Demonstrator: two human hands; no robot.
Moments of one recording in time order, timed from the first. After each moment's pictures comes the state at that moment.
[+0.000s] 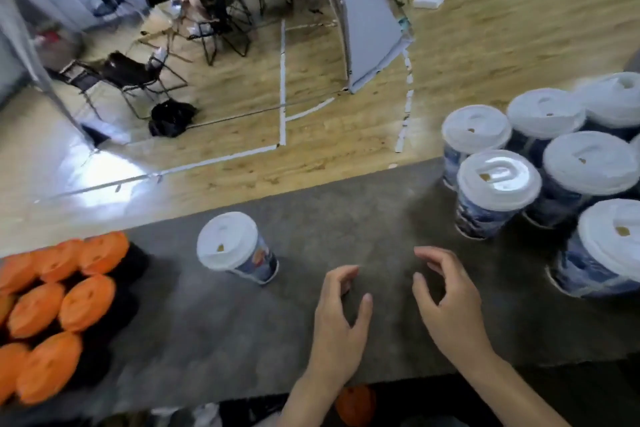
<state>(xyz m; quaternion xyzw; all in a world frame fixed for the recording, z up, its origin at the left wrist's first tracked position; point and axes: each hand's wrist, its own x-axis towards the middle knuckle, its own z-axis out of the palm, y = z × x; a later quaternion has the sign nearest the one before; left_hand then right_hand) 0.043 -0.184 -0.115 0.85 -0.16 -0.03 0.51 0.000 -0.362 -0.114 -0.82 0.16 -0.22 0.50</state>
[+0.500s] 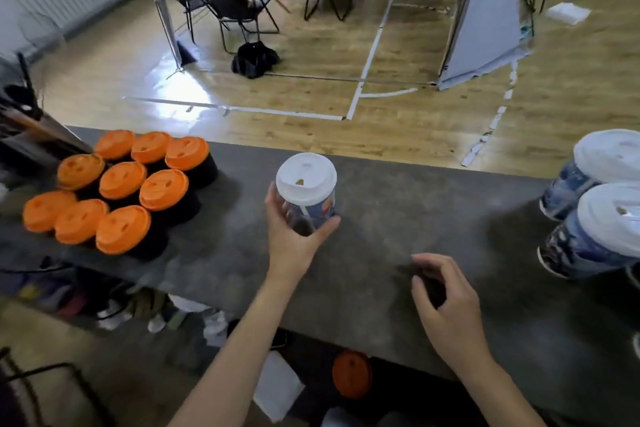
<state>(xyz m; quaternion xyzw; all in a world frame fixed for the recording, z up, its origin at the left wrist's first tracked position) 0.106 -0.080 -0.100 0.76 0.11 0.10 0.63 0.023 -0.314 -0.123 -0.85 -0.01 -0.13 0.52</state>
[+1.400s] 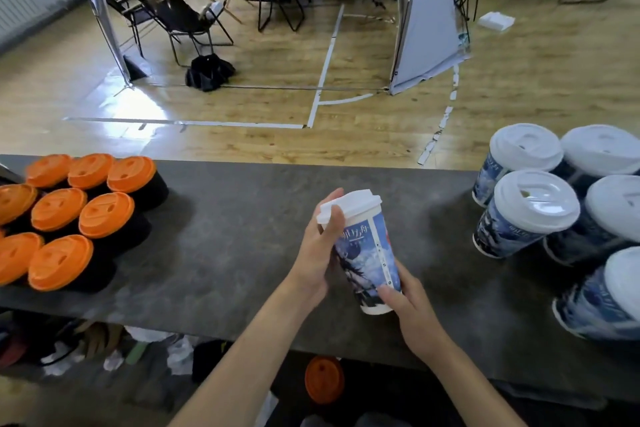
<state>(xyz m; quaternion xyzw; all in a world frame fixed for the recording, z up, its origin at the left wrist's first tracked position) 0.090 -0.181 -0.064 0.60 0.05 -0.15 0.79 0.013 -0.326 -0.100 -0.65 0.00 0.07 0.76</state>
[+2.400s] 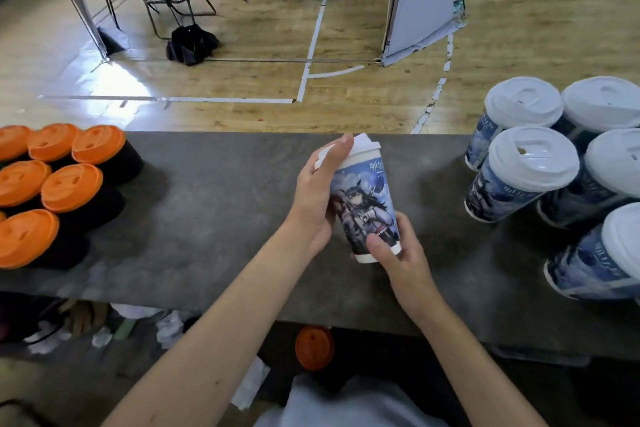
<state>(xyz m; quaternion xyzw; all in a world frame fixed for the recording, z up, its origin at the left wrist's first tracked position) 0.118 -0.208 -0.045 0.58 0.10 -0.18 0.79 0.023 -0.331 -0.113 -0.62 0.07 -0.01 0.78</state>
